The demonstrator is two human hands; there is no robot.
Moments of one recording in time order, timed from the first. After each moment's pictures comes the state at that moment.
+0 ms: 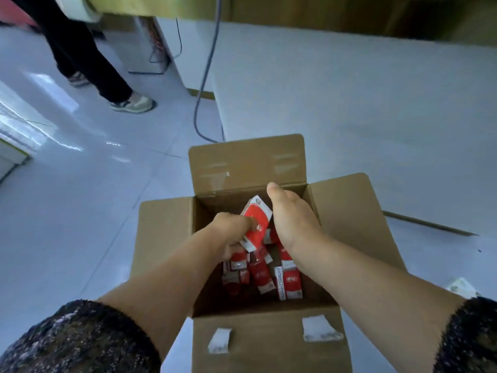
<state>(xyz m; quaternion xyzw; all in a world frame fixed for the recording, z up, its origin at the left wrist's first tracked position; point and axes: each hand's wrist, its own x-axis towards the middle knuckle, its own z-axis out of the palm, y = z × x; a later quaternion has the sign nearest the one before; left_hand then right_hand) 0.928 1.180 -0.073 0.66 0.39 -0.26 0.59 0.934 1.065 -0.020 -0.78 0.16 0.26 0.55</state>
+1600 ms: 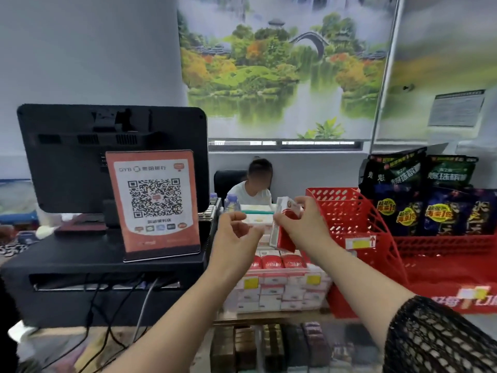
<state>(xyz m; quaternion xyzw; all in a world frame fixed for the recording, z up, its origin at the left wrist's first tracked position) 1.026 1.024 0.642 0.74 -0.12 0.11 0.65 1.042 0.872 0.649 -0.82 0.09 -0.23 0.52</state>
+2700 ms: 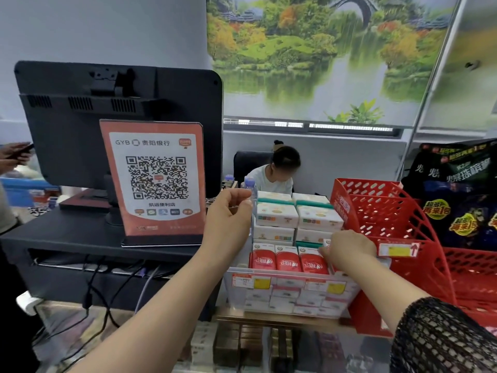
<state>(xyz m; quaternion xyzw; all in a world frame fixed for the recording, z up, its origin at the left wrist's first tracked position) 1.083 1.030 0.637 0.72 -0.07 0.18 0.67 1.121 0.801 0.583 -0.98 0.18 -0.03 -0.06</state>
